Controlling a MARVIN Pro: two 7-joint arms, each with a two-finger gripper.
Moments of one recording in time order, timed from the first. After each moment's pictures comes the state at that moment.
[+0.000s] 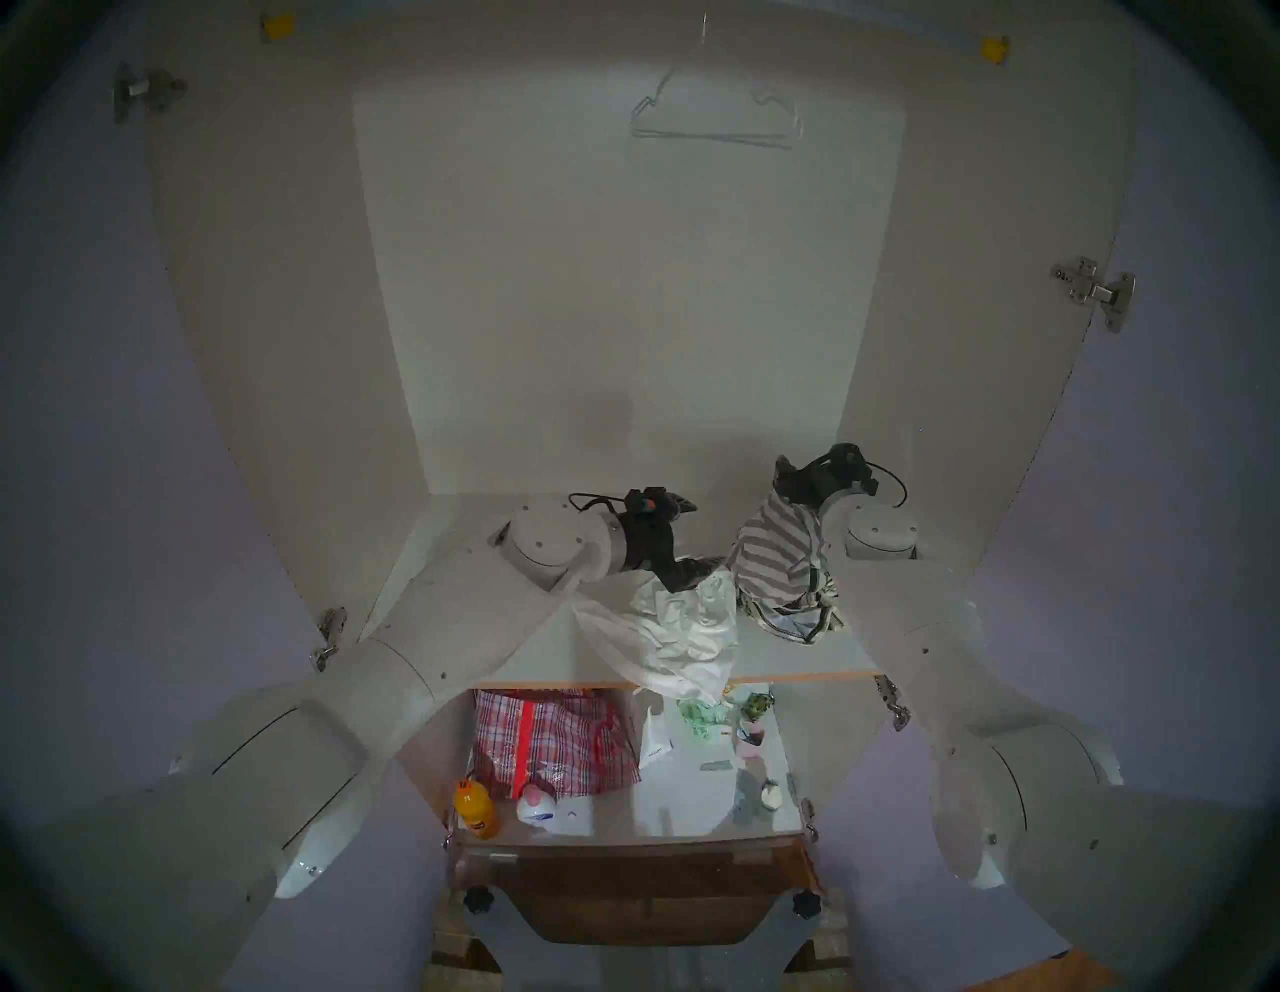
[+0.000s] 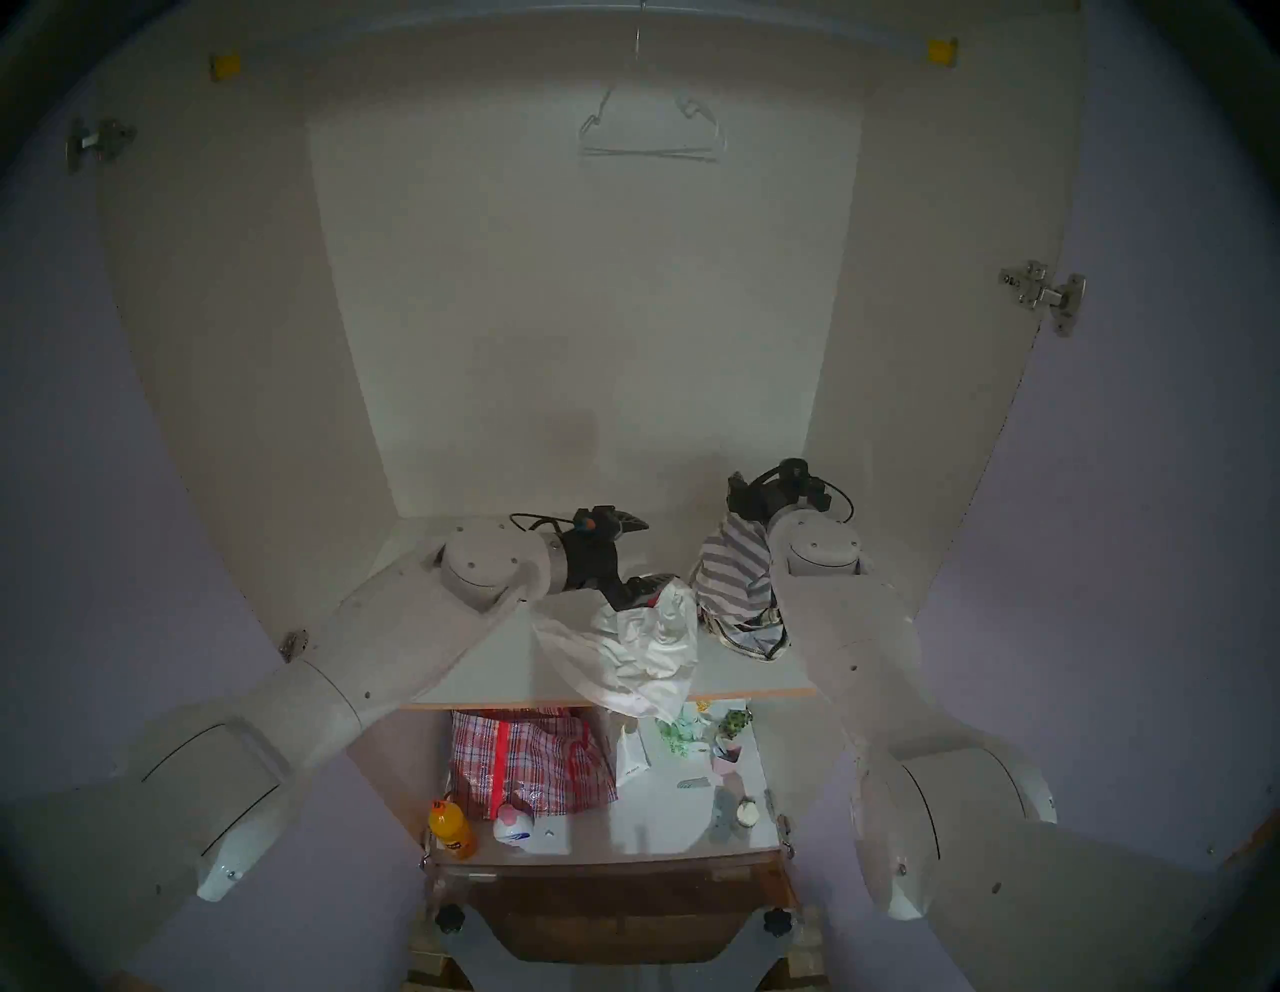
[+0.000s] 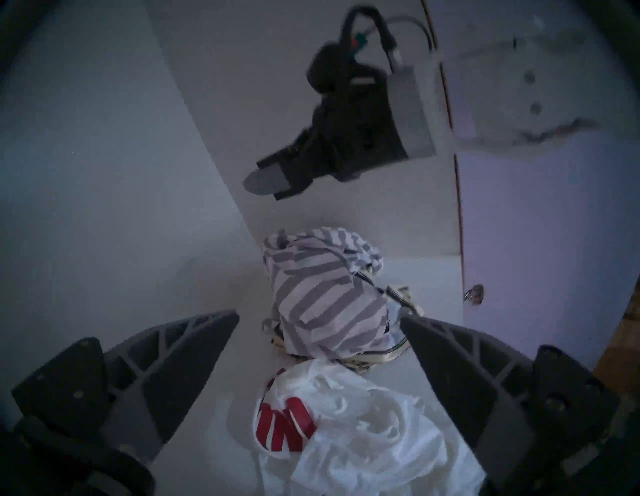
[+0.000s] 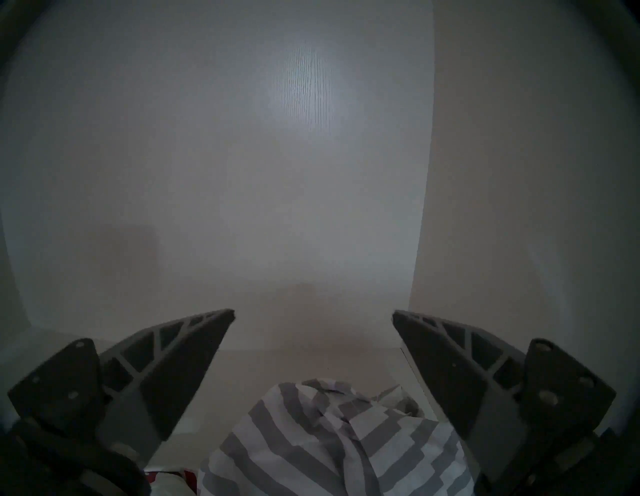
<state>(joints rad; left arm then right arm) 0.83 -1.35 -0.82 -0.99 -0.08 -0.02 -0.51 -0.87 -1.41 1.48 -0.81 0.16 0.00 0.04</state>
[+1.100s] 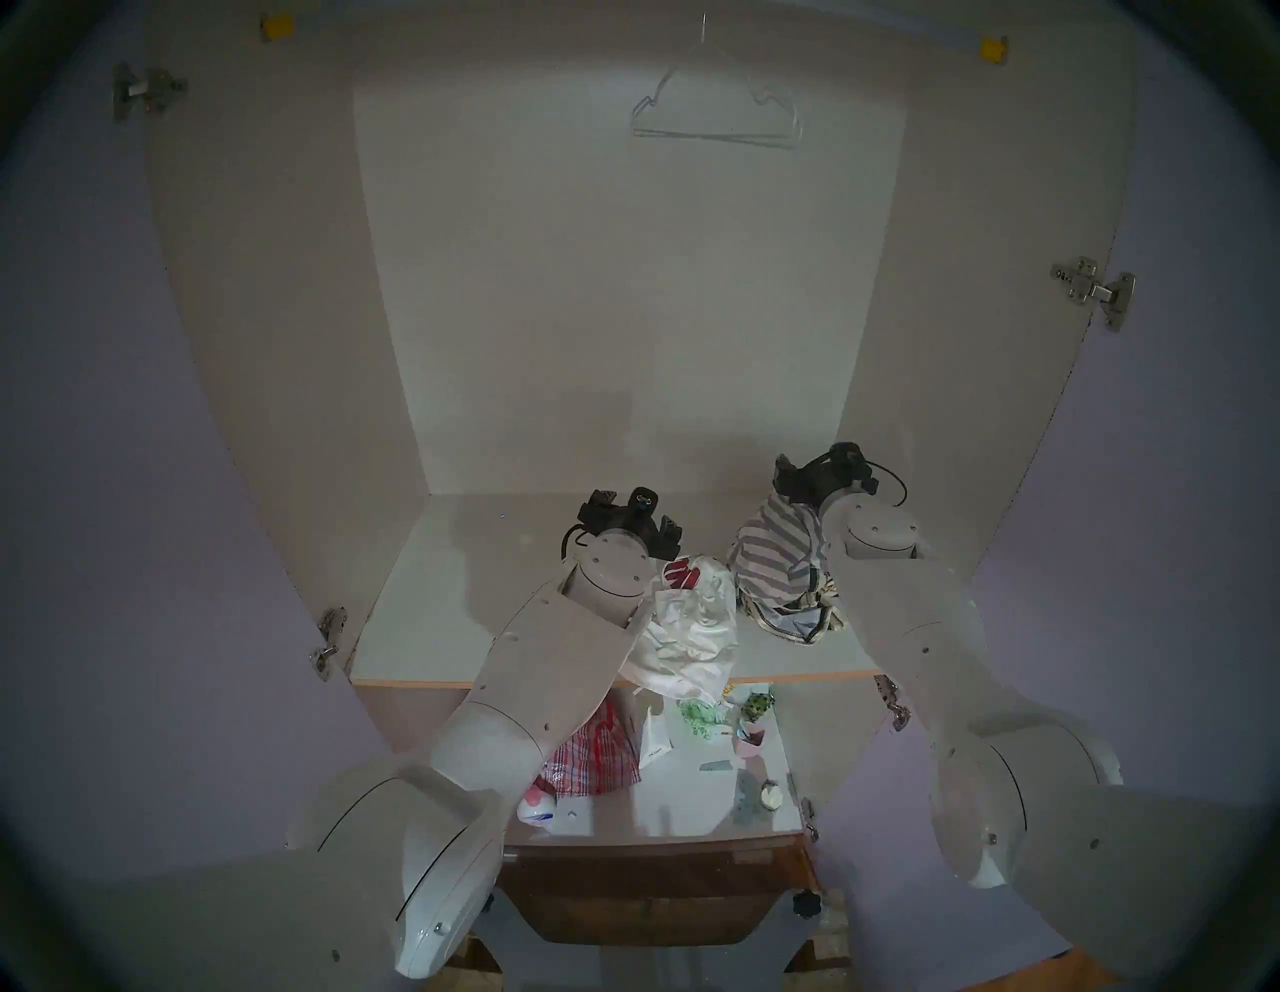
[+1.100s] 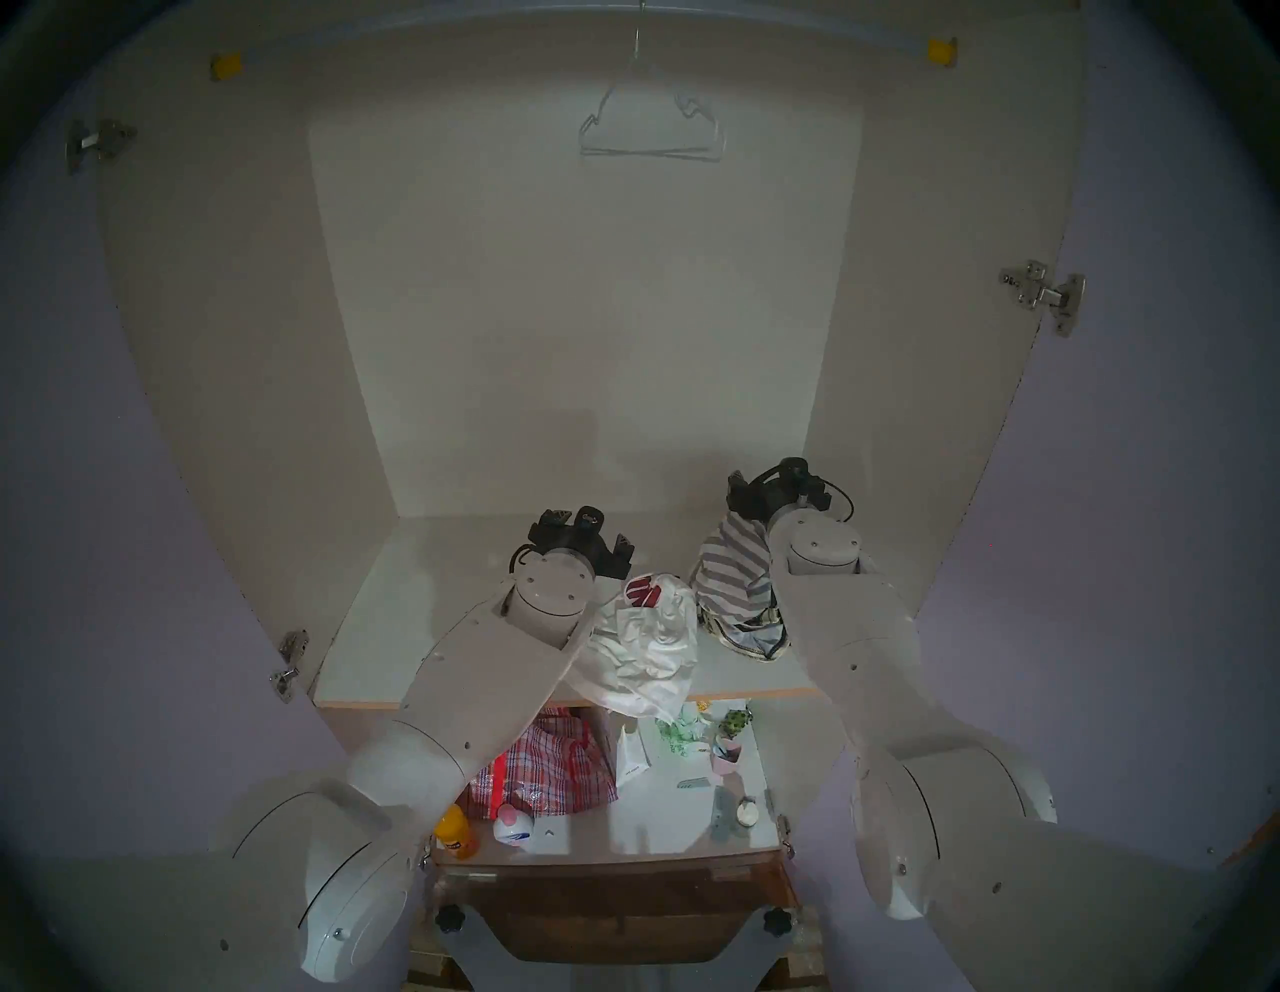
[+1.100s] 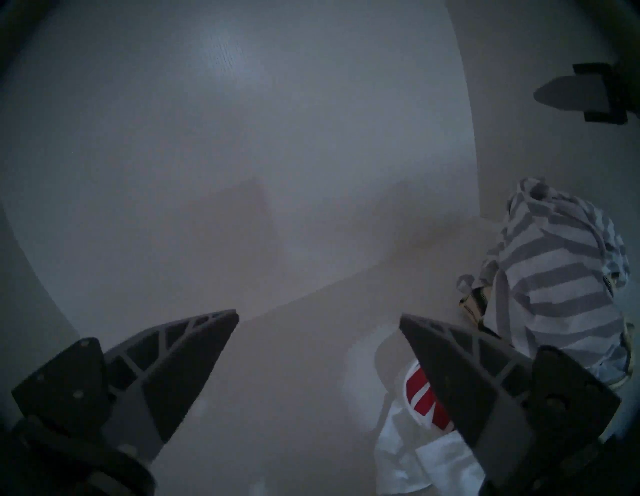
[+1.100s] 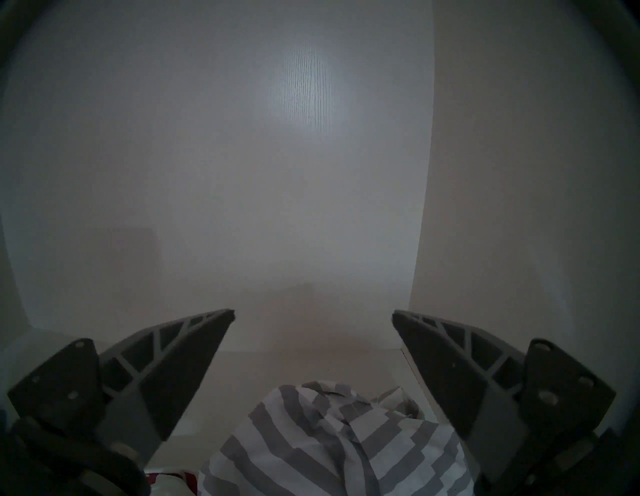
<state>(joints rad) 0.98 -1.63 -1.14 -0.93 0.07 0.20 0.16 -0.87 -1.41 1.48 -0.82 0.16 0.00 0.04</state>
